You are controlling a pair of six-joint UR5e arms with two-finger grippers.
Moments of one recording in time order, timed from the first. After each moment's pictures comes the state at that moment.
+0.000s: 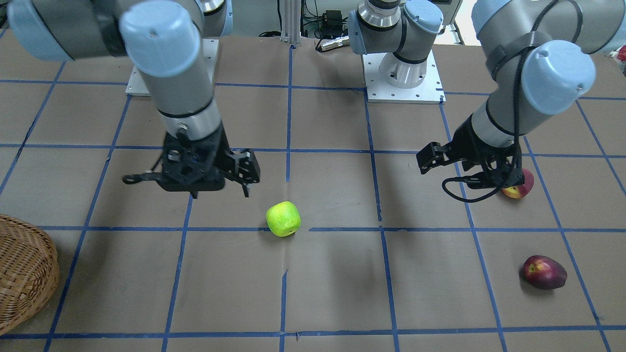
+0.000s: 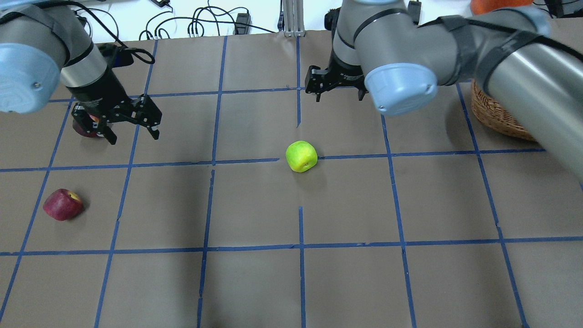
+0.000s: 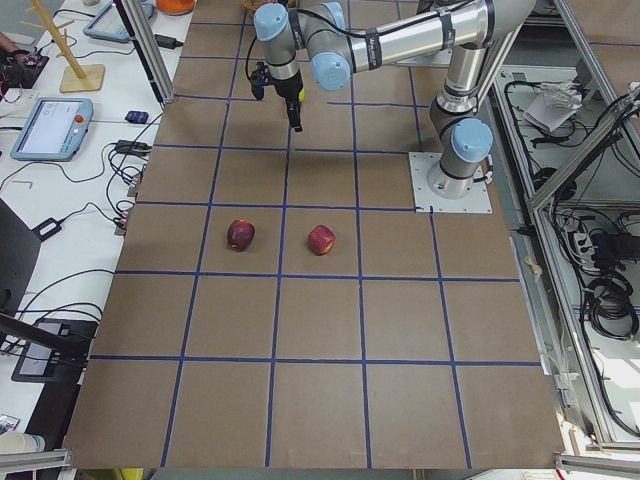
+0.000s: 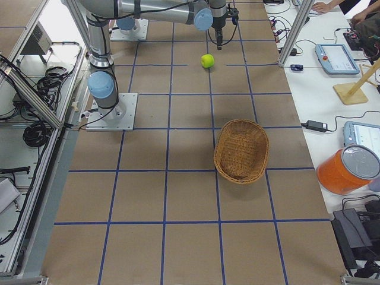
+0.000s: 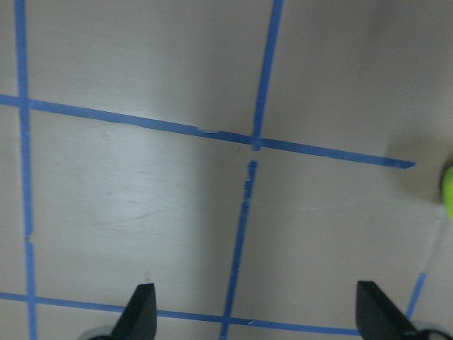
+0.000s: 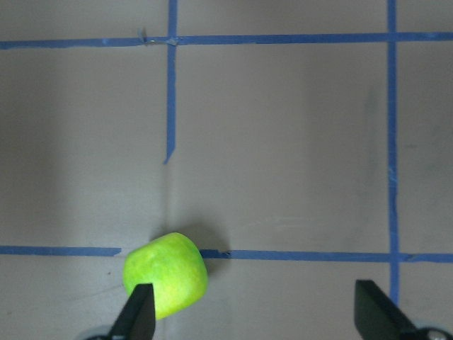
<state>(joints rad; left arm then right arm) -1.34 -1.69 -1.68 -1.53 1.58 0.21 1.83 -1.26 1.58 -2.07 -1.55 0.24</state>
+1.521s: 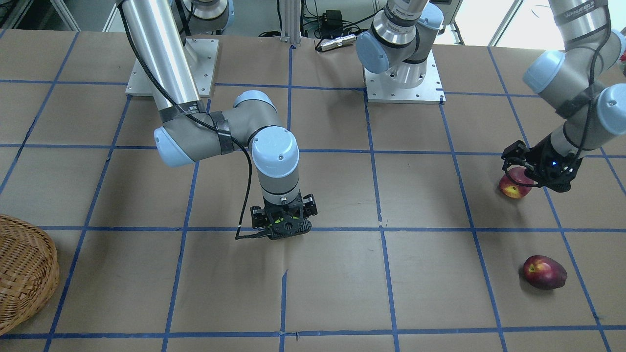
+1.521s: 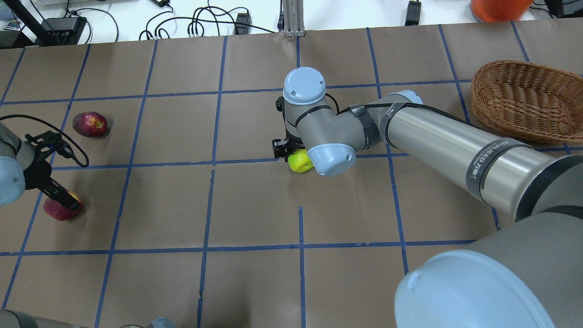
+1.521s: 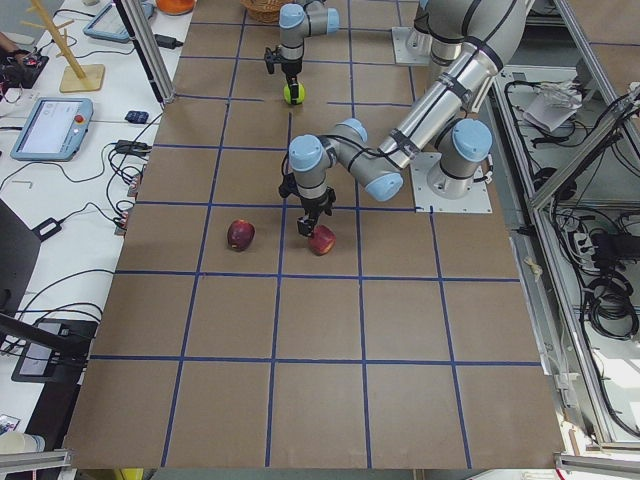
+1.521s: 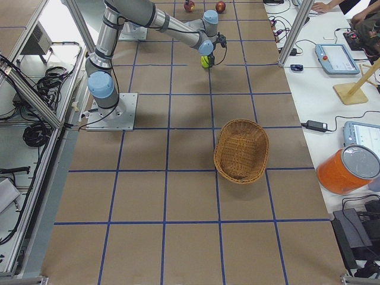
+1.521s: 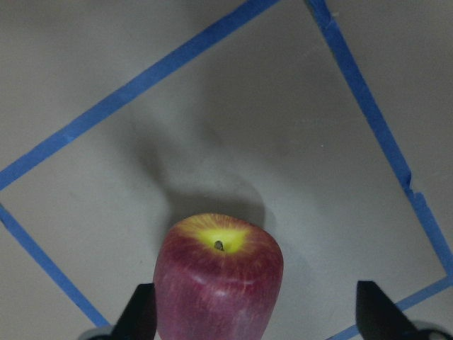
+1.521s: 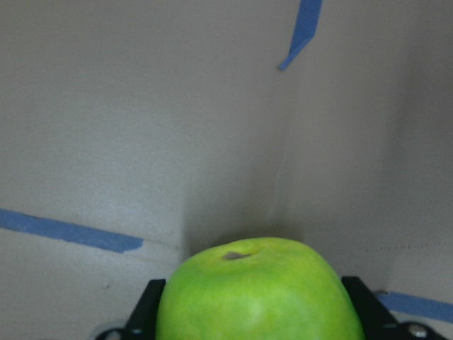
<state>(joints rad) -0.91 -1.80 -2.06 -0.90 1.71 1.26 1.93 -1.02 1.68 -2.30 -1.52 0.16</state>
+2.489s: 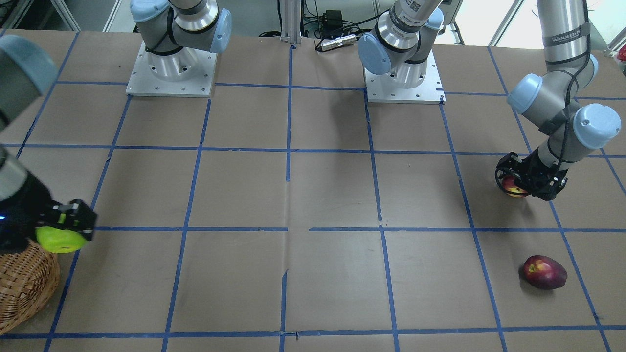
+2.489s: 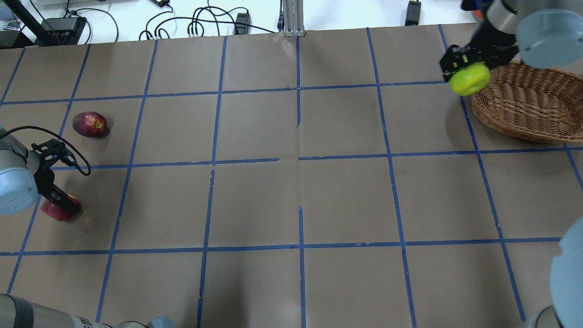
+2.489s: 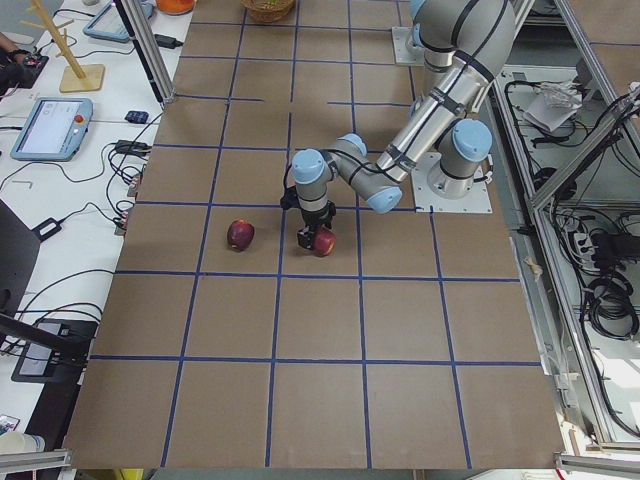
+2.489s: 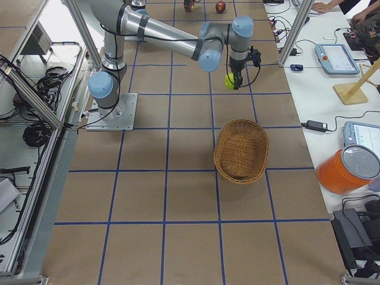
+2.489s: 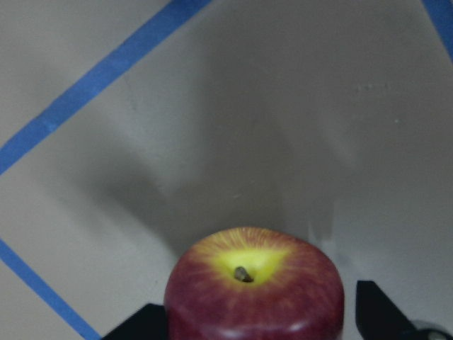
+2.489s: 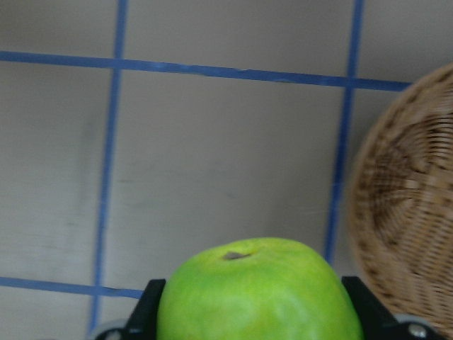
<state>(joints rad) -0.89 -1.86 -2.07 -0.78 1.73 1.29 1.24 -1.24 1.52 -1.95 -1.51 -0.45</state>
